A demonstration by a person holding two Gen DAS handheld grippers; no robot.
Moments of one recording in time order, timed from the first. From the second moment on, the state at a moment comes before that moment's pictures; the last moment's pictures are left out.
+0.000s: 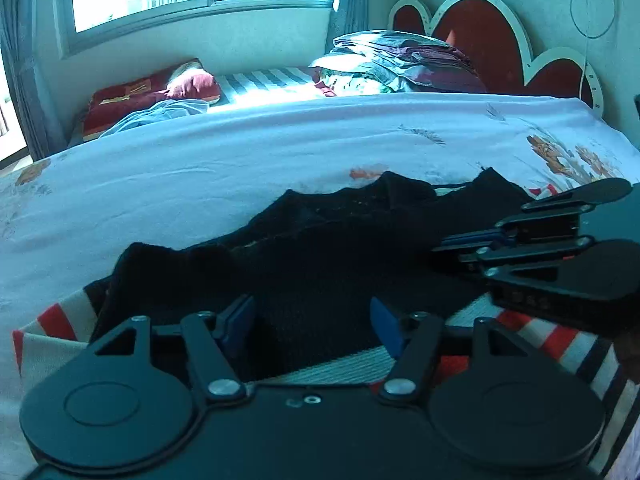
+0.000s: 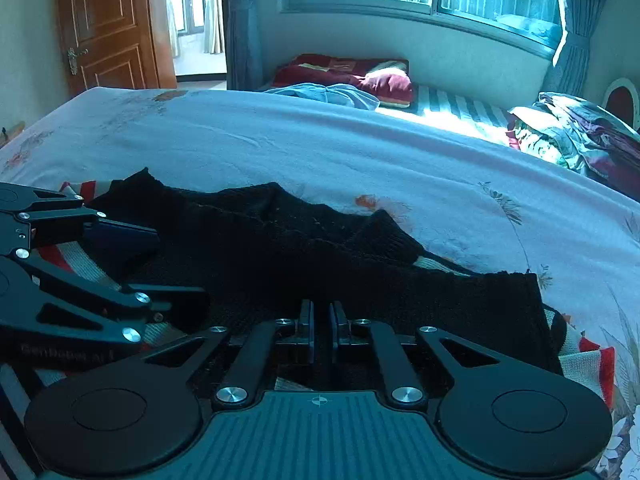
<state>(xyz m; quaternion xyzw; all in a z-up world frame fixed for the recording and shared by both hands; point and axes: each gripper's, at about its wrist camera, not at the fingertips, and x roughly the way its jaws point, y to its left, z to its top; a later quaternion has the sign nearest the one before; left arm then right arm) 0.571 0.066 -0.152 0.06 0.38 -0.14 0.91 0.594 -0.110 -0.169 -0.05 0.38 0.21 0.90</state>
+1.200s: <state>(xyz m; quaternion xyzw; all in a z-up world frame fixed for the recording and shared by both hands) 0.485 0.131 -0.148 0.04 0.36 -0.01 0.93 0.520 -0.231 -0.160 -0.01 0.40 0.08 0.91</state>
